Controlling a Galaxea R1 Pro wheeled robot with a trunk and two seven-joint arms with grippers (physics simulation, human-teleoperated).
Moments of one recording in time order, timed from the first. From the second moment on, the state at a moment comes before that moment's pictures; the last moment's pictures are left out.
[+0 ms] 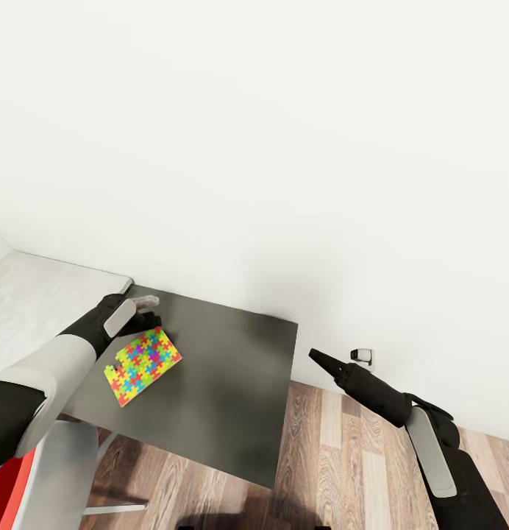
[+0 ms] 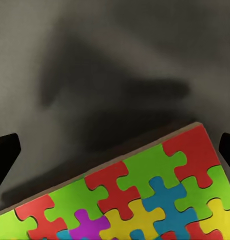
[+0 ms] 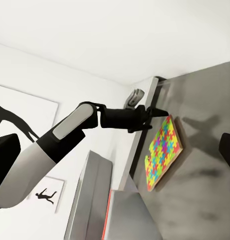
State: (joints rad) left arm -1.19 0.21 -0.38 -0.38 0.73 0.71 0.31; right arm -0.34 -0.05 -0.18 -1.40 -0.67 0.80 0.98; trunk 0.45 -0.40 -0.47
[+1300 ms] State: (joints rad) left arm -1.19 0.21 -0.38 -0.39 0.74 0.78 0.34; right arm -0.34 -0.05 -0.18 -1.41 -0.67 0.80 0.99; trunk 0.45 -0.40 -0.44
